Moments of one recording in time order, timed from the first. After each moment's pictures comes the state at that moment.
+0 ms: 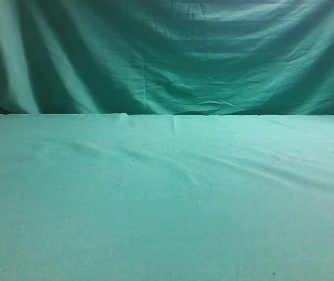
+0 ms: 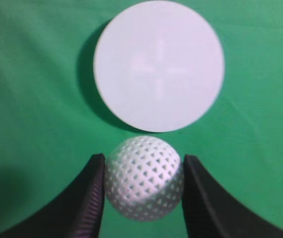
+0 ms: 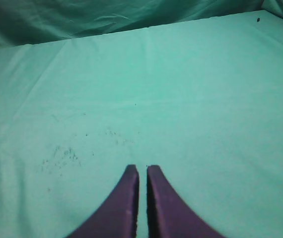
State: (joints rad) left arm 0.10 1.54 -1.17 0.09 0.98 -0.02; right arm 0.20 -0.01 0.03 -0.19 0.39 0.31
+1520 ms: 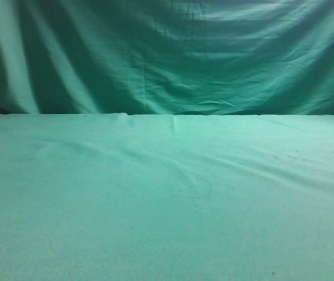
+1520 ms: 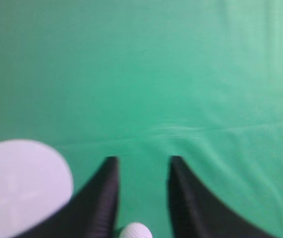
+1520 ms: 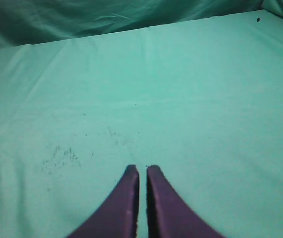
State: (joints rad) left arm 0.11 1.74 -1.61 -0.48 1.12 0.31; right arm 0.20 -0.01 0.03 -0.19 0.39 0.31
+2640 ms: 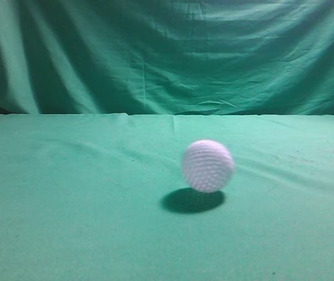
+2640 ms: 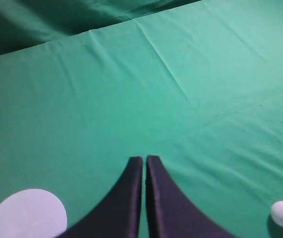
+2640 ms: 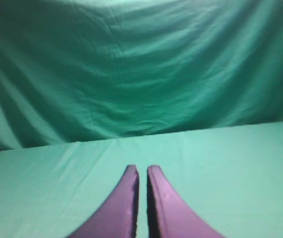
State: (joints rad) left arm -0.15 1.01 -1.15 -0.32 0.83 0.36; right arm 0.20 -0.01 0.01 -0.23 0.02 0.35
